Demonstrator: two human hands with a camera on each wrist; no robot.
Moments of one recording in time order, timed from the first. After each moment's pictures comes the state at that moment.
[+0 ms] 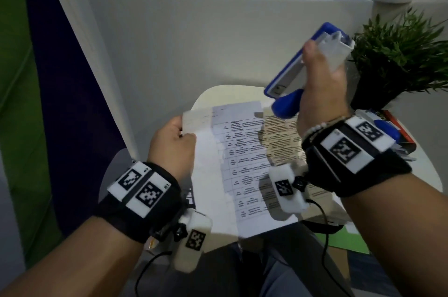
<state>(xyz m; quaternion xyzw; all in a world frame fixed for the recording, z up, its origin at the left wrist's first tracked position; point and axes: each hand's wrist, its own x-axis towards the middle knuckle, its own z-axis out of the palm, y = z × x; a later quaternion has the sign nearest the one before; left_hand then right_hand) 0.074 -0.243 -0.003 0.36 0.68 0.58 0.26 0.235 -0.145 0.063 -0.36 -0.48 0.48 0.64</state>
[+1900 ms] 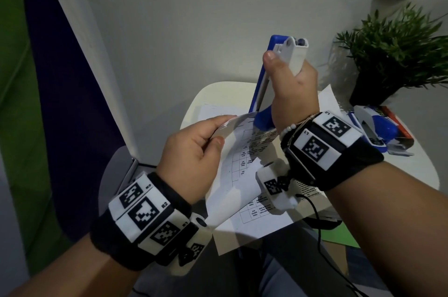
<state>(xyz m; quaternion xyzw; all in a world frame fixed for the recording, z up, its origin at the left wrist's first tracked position) 0.106 -0.273 0.009 0.57 0.59 0.54 0.18 0.217 -0.166 0.058 -0.33 -0.59 0.44 0.60</state>
